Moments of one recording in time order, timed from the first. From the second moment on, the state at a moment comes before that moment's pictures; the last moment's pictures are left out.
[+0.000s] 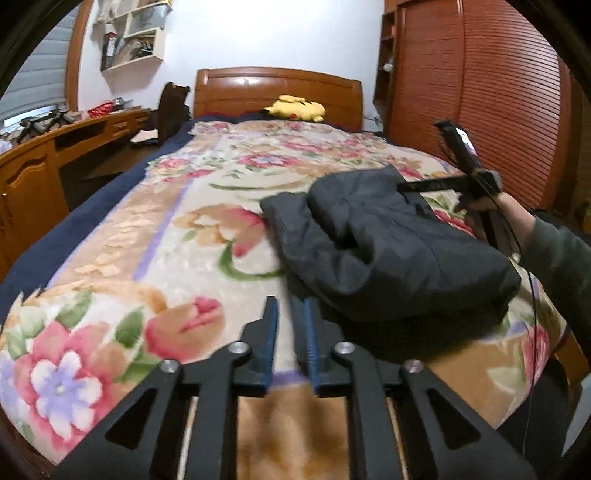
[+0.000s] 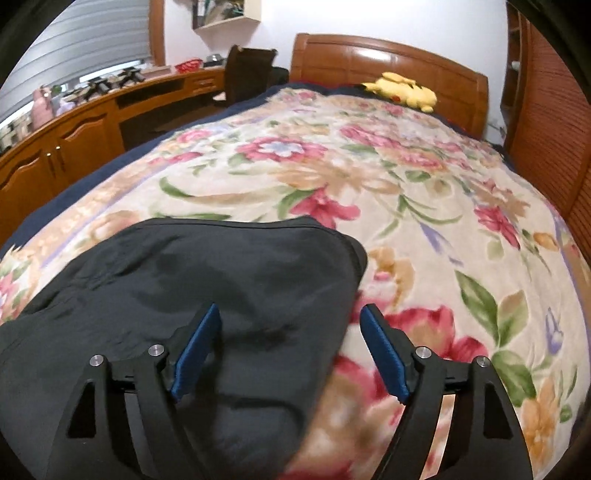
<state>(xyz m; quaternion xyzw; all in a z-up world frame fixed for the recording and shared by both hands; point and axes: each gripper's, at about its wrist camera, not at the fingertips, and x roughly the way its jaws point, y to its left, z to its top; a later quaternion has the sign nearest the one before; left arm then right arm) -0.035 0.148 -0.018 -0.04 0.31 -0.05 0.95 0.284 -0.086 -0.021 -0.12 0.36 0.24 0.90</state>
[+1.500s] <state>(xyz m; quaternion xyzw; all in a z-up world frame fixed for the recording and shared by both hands) 0.000 0.133 -0.054 -0.08 0.38 -0.11 0.92 0.313 -0.077 -0.057 -0.07 0.43 0.30 0.85</state>
